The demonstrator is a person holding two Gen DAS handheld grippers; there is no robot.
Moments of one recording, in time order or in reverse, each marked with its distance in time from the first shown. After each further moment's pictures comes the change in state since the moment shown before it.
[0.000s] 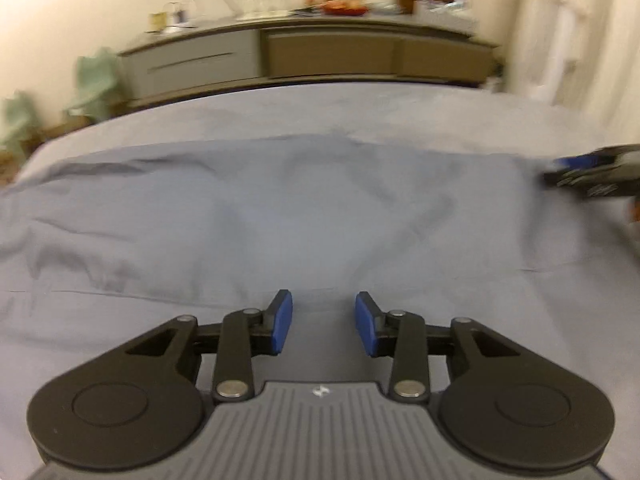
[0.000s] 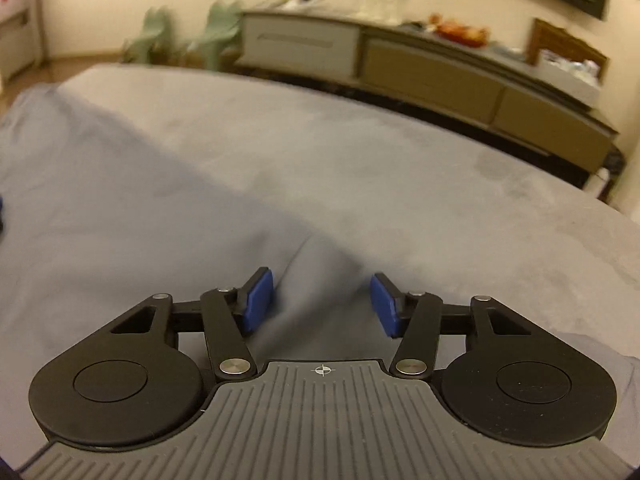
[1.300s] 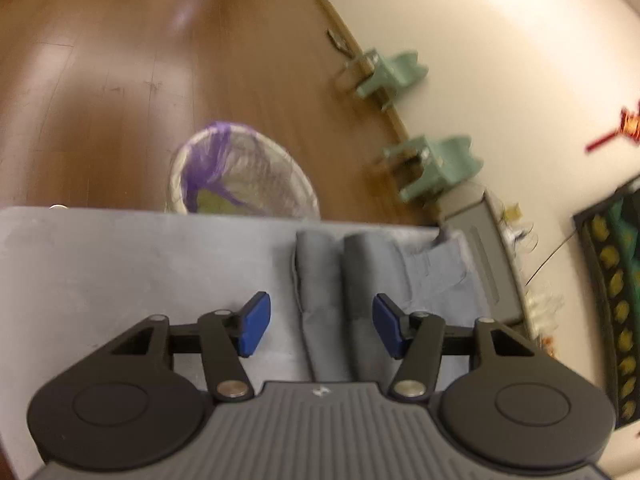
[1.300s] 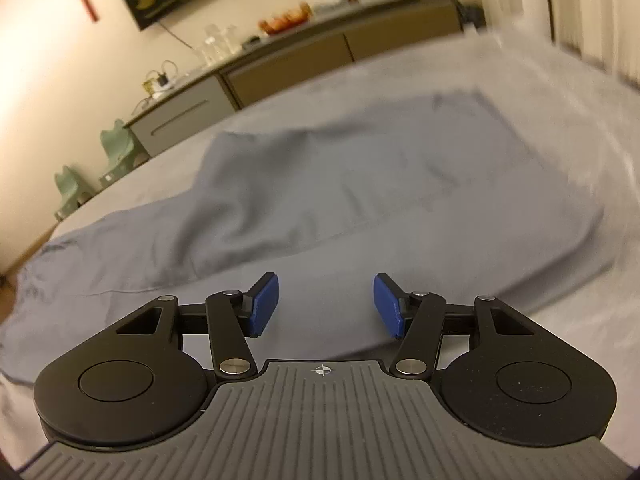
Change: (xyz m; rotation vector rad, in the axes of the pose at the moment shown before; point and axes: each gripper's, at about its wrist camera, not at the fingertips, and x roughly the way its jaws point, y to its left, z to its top) left arm -0.151 0.359 -0.214 -1.436 -0.367 0.119; right arm -0.164 0.000 -0.138 0.615 -0.082 -0.043
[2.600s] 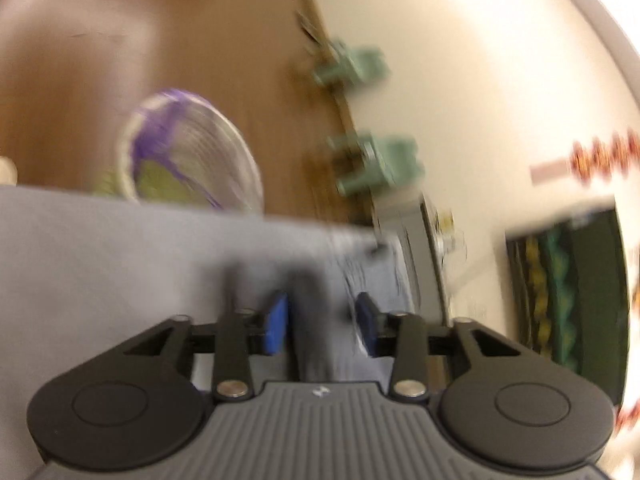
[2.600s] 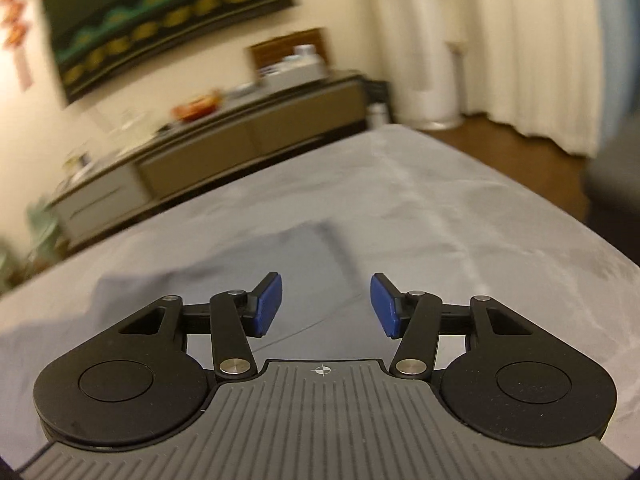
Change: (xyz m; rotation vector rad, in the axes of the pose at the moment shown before) left arm 0.016 0.042 0.020 -0.195 0.089 -0.257; right arm -0.028 -0.071 0.055 0.046 -0.212 -0.229
